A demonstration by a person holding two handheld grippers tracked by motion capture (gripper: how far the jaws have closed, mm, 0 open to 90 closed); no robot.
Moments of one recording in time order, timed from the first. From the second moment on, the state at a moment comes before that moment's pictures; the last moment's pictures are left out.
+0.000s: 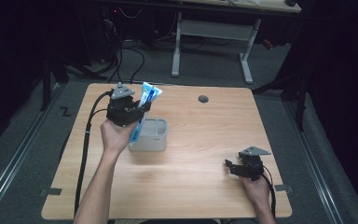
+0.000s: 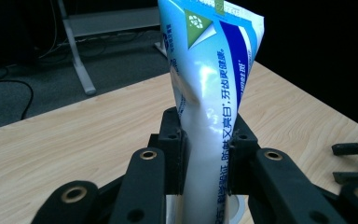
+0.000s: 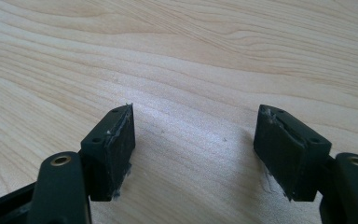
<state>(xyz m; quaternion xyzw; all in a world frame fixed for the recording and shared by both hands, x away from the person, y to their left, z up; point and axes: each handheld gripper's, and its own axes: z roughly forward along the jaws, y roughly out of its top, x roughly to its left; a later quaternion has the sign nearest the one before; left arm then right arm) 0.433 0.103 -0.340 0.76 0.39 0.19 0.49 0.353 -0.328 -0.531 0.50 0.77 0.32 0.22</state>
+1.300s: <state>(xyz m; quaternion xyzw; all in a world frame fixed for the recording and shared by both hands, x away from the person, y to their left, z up) 0.483 0.067 -0.348 0.75 0.40 0.22 0.48 0.353 -0.328 -0.531 0.51 0.77 0.33 0.22</state>
